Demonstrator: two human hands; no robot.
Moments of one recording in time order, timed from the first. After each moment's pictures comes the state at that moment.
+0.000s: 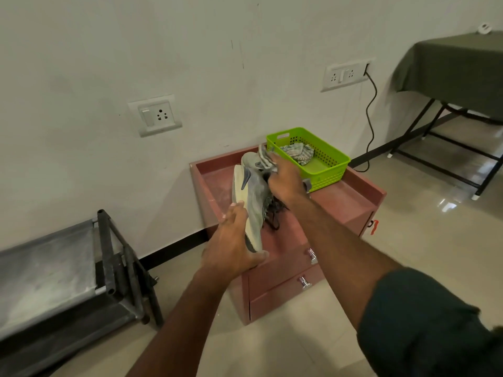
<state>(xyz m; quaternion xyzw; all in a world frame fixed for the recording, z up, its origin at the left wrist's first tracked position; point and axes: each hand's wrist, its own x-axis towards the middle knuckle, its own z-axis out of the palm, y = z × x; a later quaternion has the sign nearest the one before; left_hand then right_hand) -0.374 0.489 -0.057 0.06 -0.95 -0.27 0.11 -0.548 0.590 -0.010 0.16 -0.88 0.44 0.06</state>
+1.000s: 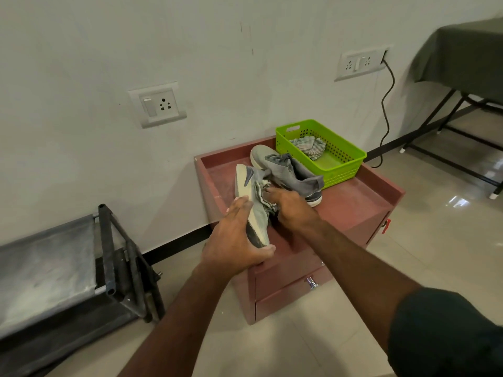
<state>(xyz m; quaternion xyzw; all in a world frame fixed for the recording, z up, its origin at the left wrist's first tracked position) -0.390 0.475 -0.058 0.06 -0.95 -0.28 0.14 -0.554 0.609 -0.084 0.38 -0.90 0.22 0.00</state>
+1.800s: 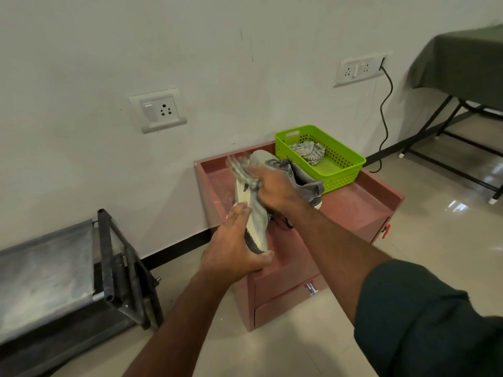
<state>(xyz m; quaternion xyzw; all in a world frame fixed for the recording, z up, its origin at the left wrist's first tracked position) -0.390 0.472 -0.063 0.05 -0.94 -0.29 0.14 -0.559 0.556 -0.036 0.31 -0.86 0.40 0.02</state>
